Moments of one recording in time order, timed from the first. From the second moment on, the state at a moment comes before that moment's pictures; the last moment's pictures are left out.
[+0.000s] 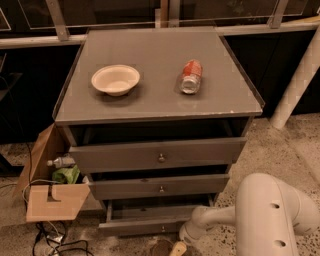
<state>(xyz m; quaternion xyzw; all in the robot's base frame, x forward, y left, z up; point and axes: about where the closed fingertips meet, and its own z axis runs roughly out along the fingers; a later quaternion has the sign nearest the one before) 0.445 -0.099 0.155 -0.46 0.86 0.21 0.07</state>
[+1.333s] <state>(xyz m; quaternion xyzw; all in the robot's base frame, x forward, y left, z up) 0.445 -0.099 0.154 -0.46 0.86 0.21 0.07</state>
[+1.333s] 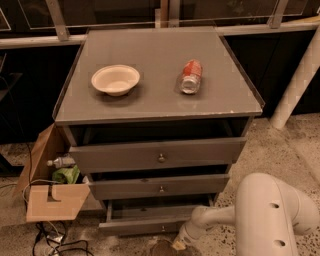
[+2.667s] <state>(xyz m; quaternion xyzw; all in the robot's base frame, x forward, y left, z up) 0.496 -0.099 0.147 -0.45 0.87 0.16 0.10</state>
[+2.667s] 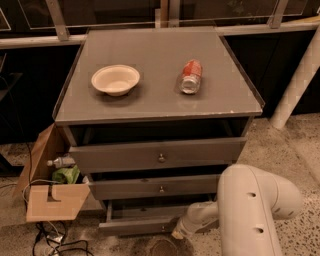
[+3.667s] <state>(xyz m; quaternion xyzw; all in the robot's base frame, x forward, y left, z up) 0.496 -0.098 0.147 -0.45 0.87 0.16 0.10</state>
